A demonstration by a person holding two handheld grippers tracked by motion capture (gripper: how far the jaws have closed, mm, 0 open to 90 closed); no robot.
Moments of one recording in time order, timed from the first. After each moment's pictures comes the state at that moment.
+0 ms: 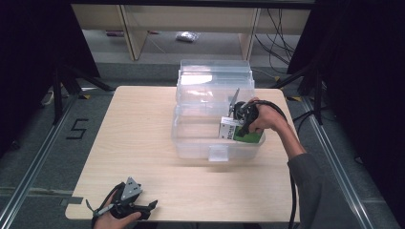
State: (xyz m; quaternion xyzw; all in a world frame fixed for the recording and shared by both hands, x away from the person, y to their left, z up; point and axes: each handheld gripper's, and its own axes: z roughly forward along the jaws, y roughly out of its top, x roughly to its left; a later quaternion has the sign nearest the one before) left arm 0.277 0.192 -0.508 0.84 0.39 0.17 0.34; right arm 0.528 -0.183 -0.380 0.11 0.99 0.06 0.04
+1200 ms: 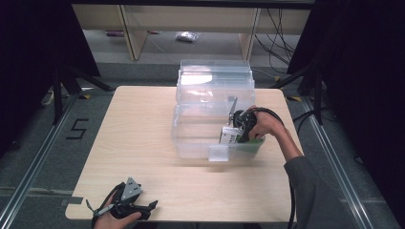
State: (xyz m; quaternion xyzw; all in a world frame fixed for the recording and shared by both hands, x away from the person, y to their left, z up) left arm 0.277 0.193 -0.508 0.84 0.39 0.17 0.34; right arm 0.529 -0.186 -0.415 0.11 0.99 0.03 0.00
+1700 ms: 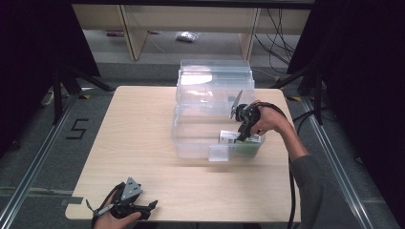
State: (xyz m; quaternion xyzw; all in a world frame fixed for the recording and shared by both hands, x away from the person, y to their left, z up) left arm 0.277 0.192 -0.508 0.84 0.39 0.17 0.34; right arm 0.524 -0.190 -0.385 0.12 0.99 0.07 0.01
